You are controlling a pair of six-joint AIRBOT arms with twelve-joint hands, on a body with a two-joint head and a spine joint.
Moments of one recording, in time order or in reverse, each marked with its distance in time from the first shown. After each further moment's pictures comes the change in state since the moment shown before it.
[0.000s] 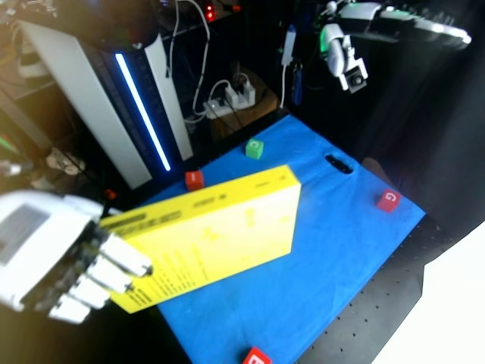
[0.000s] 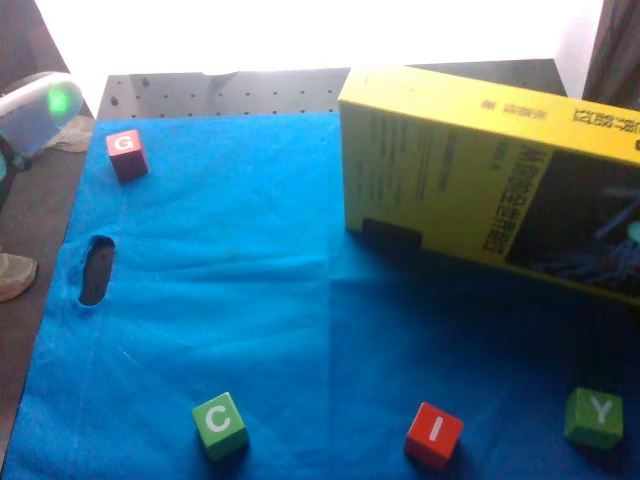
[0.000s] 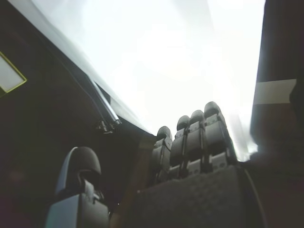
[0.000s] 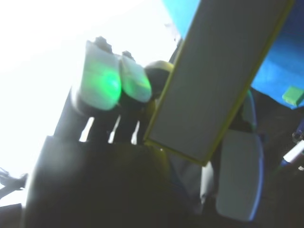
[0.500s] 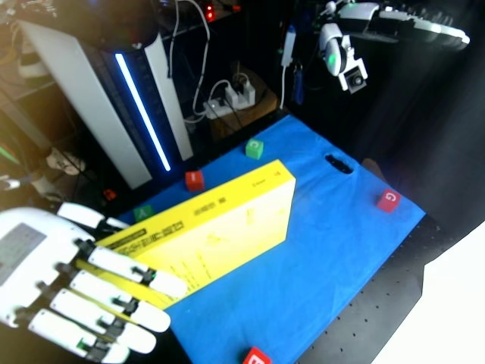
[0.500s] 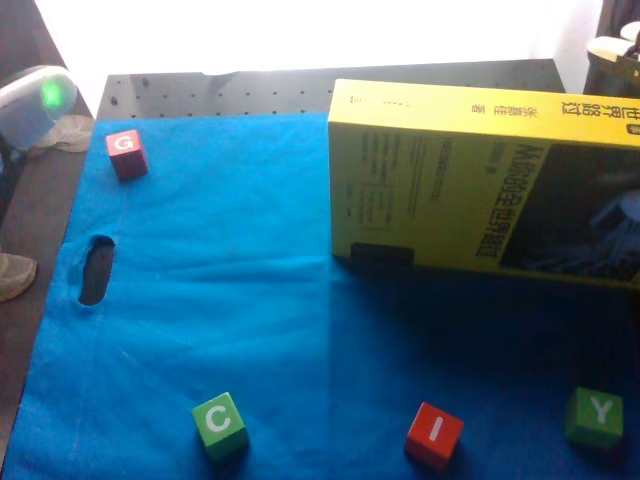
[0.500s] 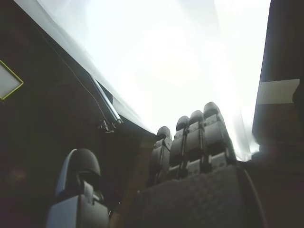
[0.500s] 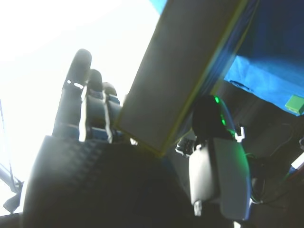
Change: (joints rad) left arm 0.000 -0.006 0.000 -0.010 0.000 0.000; right arm -0.001 -0.018 0.014 -0.002 -0.024 -0.016
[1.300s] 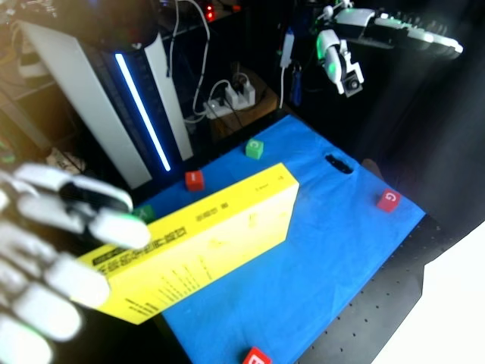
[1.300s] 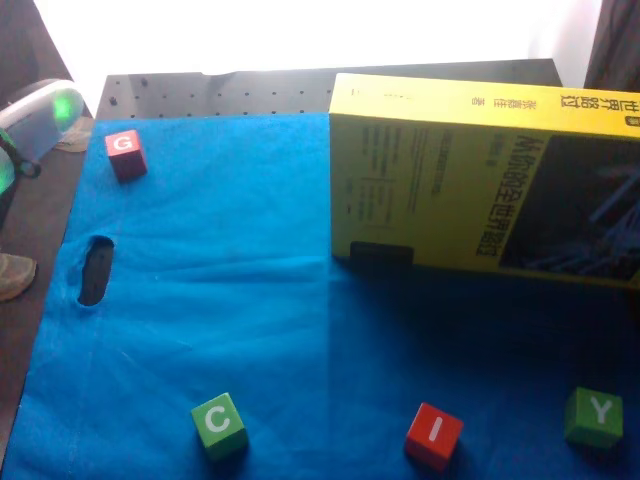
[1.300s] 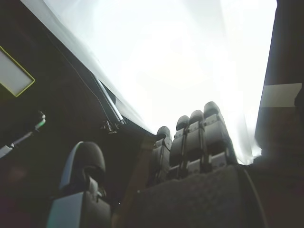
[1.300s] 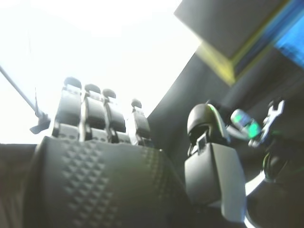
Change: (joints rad) left arm 0.003 -0.013 -0.003 0.019 -0.007 0.000; right arm -0.011 0.054 -0.077 -0.029 0.414 -0.002
